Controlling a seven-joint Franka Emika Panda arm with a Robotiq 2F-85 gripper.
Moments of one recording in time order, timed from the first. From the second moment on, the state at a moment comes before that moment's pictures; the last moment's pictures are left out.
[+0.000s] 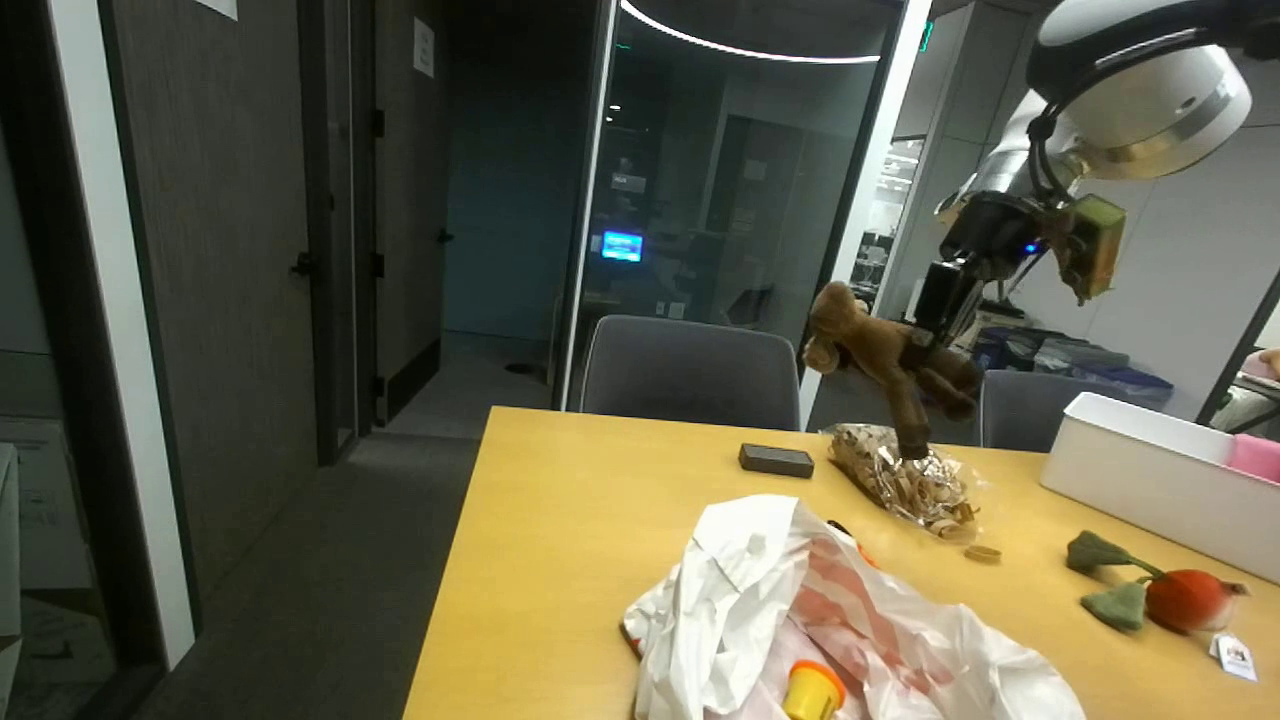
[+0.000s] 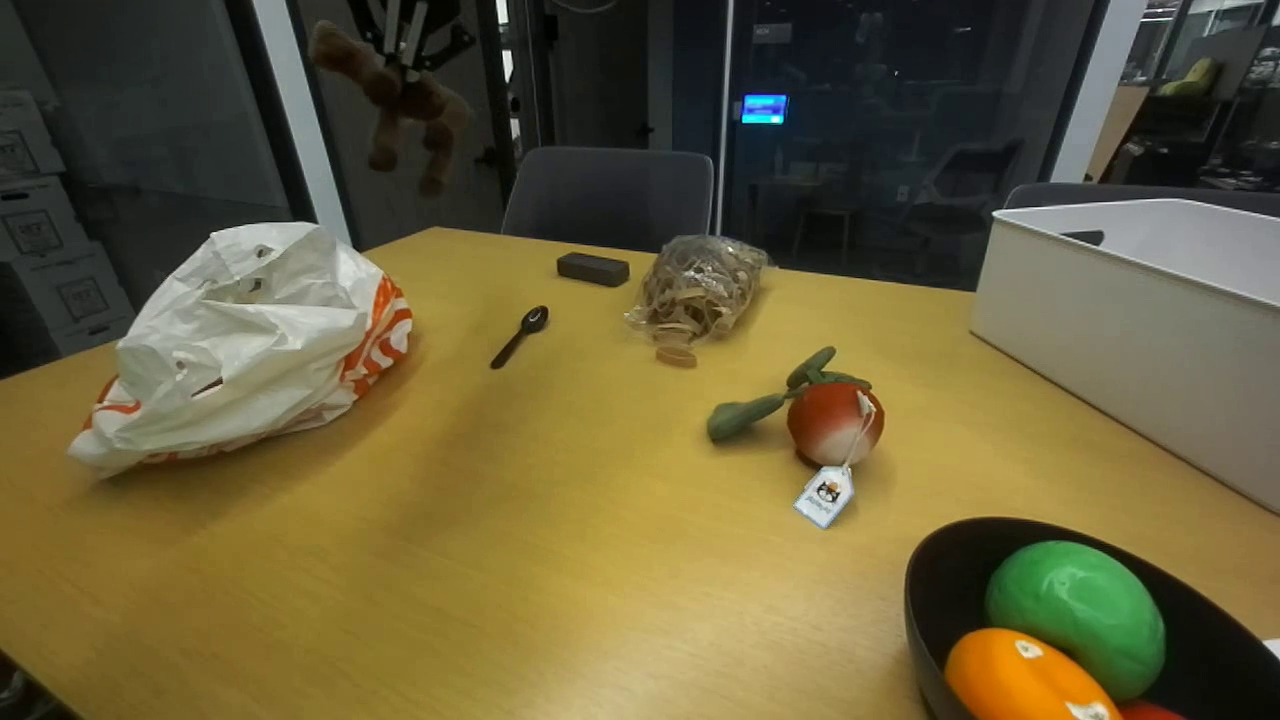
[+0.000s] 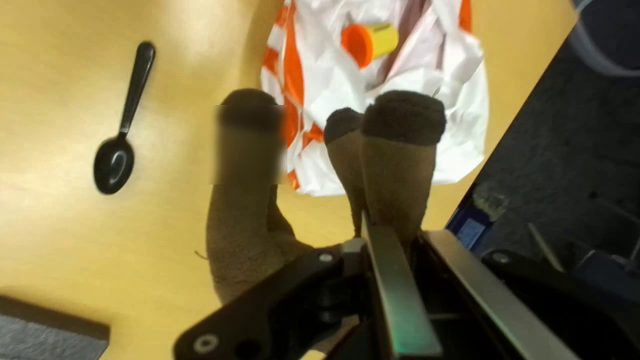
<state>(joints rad) -0.06 0.27 0.18 -1.41 0.36 1.53 -0.53</state>
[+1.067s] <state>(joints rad) 0.10 0.44 0.19 -1.41 0.31 1.17 -0.70</state>
